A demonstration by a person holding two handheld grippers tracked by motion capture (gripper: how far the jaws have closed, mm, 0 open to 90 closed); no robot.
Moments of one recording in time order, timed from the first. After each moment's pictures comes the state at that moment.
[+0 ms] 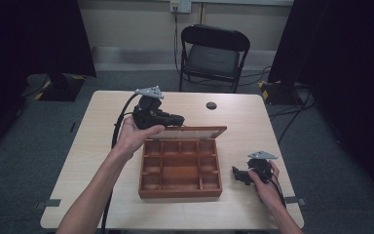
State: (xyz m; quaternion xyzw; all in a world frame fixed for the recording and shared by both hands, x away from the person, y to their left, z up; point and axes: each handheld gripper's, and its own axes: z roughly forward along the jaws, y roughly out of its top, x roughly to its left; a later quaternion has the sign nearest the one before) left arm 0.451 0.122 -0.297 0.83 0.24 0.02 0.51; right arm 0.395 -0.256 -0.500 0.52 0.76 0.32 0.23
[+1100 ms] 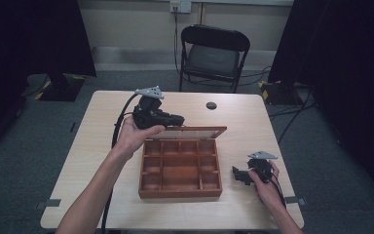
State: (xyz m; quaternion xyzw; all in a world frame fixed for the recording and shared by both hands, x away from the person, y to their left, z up) left arm 0.451 0.122 -0.298 0.83 0.24 0.02 0.51; right arm 0.395 -0.256 -0.500 0.52 0.76 0.32 0.23
